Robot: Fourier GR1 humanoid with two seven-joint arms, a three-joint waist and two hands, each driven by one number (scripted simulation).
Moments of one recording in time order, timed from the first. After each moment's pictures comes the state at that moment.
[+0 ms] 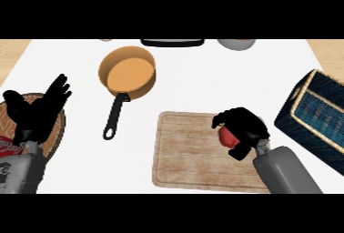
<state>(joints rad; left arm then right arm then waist) -0.22 0.28 0.15 -1.39 0.07 -0.05 0.24 -0.33 -0.22 0.30 -1.30 1.11 0.31 -0.12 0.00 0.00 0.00</state>
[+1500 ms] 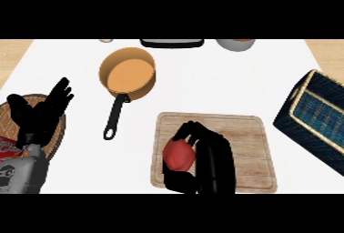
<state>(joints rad) -0.21 0.26 0.16 -1.39 0.05 -0.06 0.23 -0.21 0.00 0.71 -1.82 0.98 -0.35 0.89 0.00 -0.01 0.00</state>
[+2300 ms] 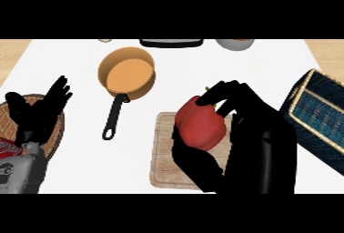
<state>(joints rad) -0.22 0.26 0.17 -1.38 0.05 -0.07 0.23 -0.60 -0.01 0.58 -2.06 1.27 -0.11 1.21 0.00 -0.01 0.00</state>
